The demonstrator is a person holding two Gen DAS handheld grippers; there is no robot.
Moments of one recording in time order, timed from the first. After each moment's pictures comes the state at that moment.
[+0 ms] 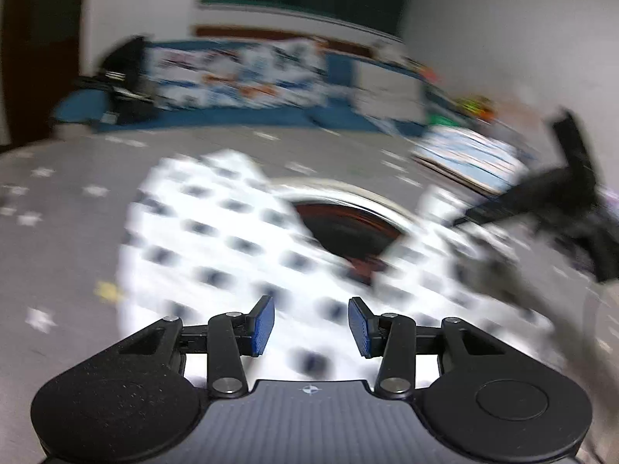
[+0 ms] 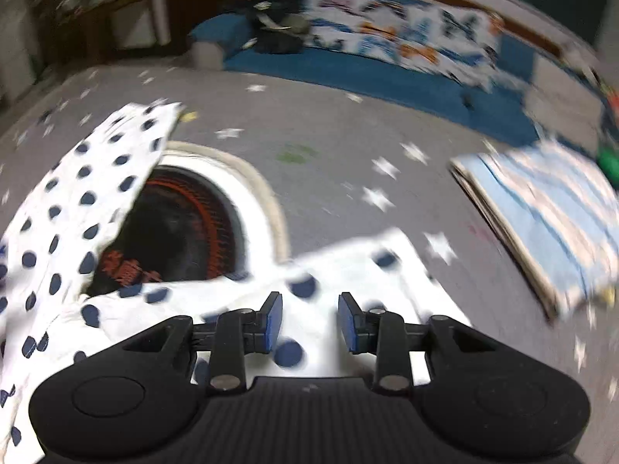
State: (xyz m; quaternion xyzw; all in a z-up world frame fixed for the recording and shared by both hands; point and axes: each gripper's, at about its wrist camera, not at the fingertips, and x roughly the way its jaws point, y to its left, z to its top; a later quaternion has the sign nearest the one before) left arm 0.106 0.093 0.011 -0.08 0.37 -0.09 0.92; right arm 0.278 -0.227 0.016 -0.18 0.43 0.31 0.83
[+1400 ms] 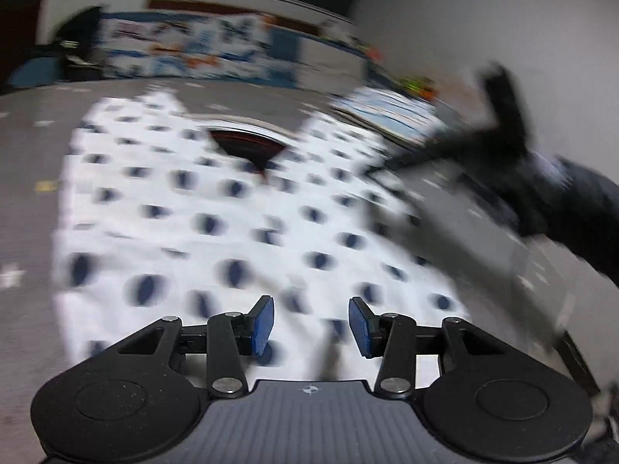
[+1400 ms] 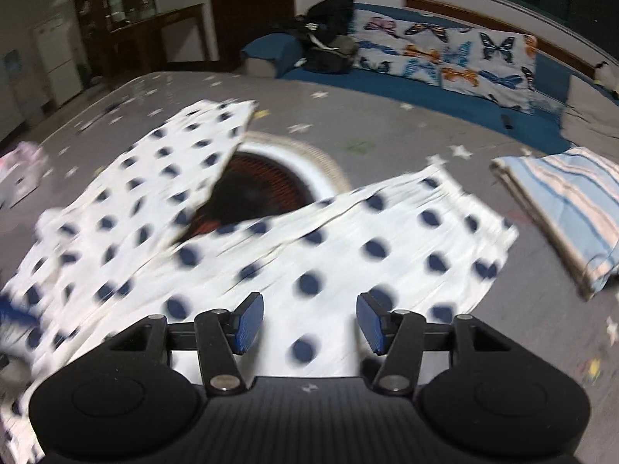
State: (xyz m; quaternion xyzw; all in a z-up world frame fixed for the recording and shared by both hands) left arm 0.026 0.072 -0.006 -0.13 0.38 -0.10 0.91; right arm 0.212 -0.246 0.018 -0.17 0.40 0.40 0.81
